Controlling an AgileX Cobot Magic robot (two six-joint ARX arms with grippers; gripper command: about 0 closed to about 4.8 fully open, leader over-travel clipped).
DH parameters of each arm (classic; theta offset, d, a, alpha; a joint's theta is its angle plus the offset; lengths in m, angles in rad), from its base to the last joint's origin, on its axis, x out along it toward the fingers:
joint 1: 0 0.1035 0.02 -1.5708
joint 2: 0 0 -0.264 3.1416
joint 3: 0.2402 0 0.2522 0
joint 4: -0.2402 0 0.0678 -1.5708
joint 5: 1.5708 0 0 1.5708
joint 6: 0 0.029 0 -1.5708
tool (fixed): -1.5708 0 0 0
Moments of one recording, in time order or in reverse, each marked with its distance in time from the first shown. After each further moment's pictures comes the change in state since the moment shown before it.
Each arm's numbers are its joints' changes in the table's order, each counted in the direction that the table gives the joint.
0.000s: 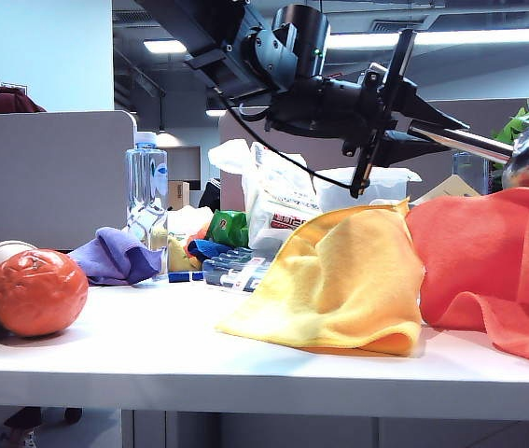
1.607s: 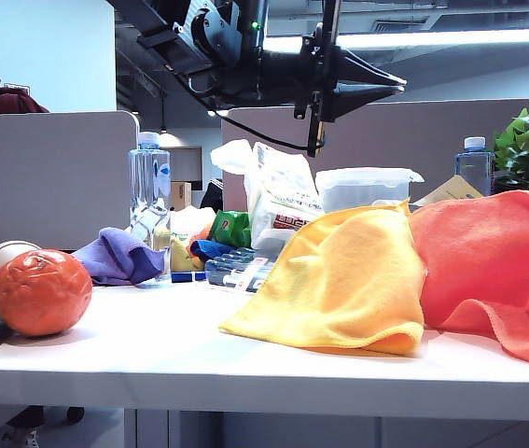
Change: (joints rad) left arm 0.135 -0.064 0.024 -0.019 -0.272 0.043; right arm 0.005 0.061 0.000 0.011 0.105 0.021
